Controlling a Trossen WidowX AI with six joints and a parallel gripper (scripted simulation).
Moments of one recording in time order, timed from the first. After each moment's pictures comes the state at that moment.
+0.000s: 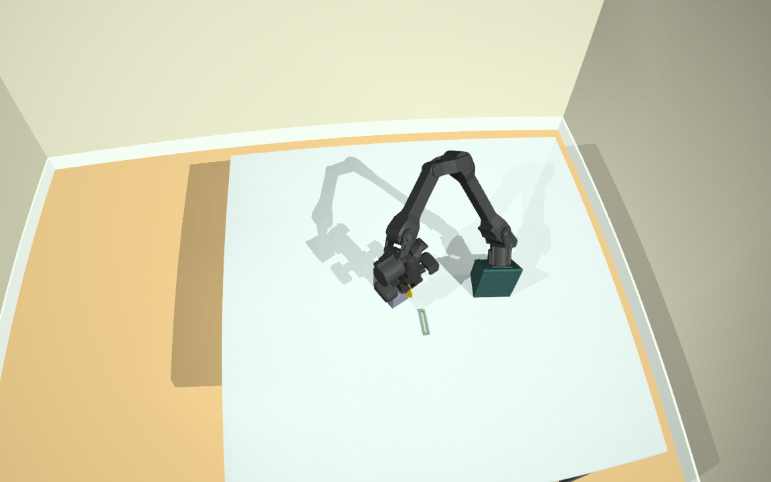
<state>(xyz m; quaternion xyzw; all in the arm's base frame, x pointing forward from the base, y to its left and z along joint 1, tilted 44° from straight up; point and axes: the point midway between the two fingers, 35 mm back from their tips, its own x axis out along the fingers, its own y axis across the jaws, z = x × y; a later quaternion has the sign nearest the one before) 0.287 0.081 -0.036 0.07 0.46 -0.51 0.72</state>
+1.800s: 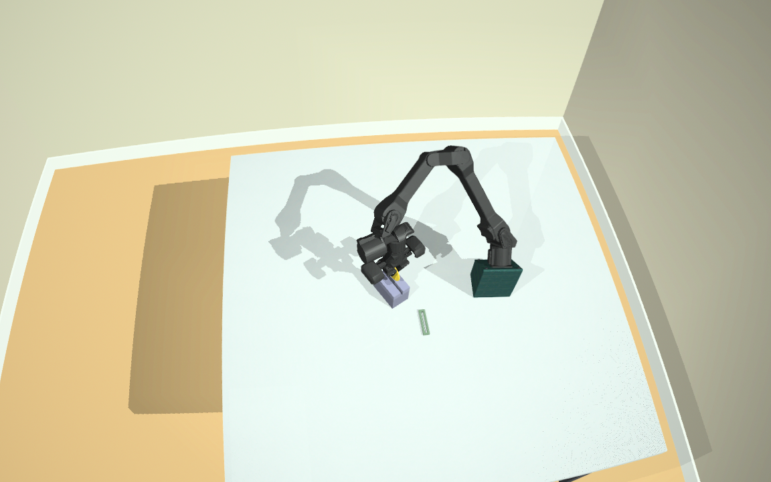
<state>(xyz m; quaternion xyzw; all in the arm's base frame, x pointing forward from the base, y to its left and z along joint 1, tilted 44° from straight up) 0.324 0.039 0.003 0.07 0.46 -0.52 0.72</state>
